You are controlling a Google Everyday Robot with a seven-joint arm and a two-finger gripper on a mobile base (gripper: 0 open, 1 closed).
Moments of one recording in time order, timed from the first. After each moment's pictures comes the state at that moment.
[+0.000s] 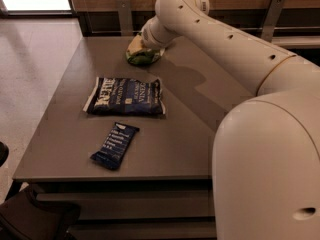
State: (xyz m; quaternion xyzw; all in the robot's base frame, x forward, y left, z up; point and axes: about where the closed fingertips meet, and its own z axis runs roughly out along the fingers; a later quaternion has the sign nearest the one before) arm 0.814 0.040 0.839 -0.20 0.90 0.16 0.35
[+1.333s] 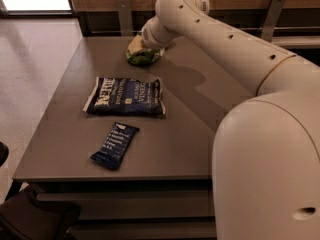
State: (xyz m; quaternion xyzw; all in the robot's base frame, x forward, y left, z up) arm 0.814 0.040 0.840 -0.21 0.90 0.16 0.35
